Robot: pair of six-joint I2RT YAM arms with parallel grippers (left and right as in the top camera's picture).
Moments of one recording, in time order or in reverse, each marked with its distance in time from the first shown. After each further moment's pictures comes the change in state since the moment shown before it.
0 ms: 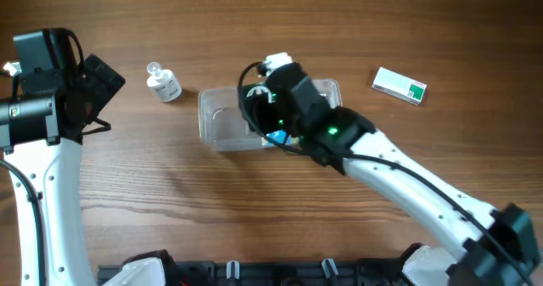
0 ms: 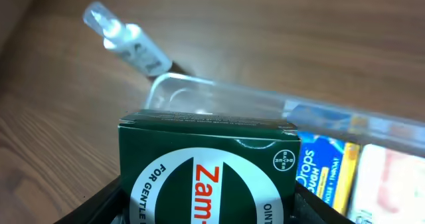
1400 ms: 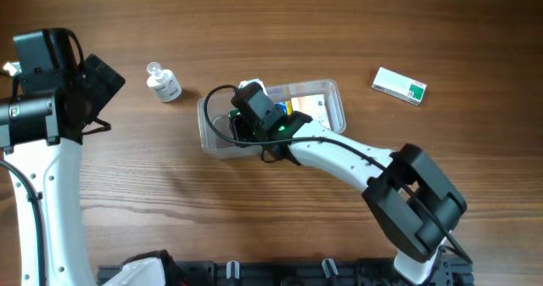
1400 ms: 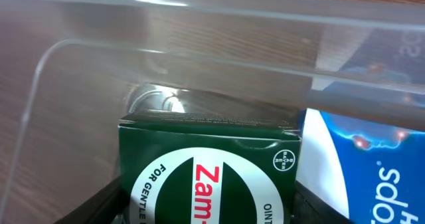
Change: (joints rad) left arm 0.000 0.000 0.000 0.000 0.000 0.000; right arm 0.055 0.362 0.000 0.144 0.045 0.016
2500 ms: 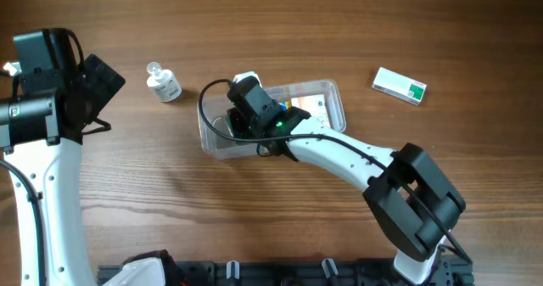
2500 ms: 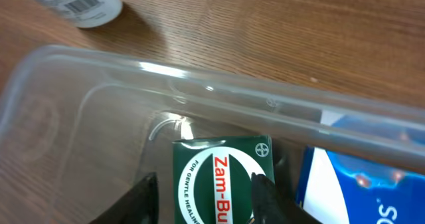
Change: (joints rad) left arm 0.000 0.000 0.000 0.000 0.000 0.000; right arm 0.000 0.005 0.054 0.007 0.001 -0.034
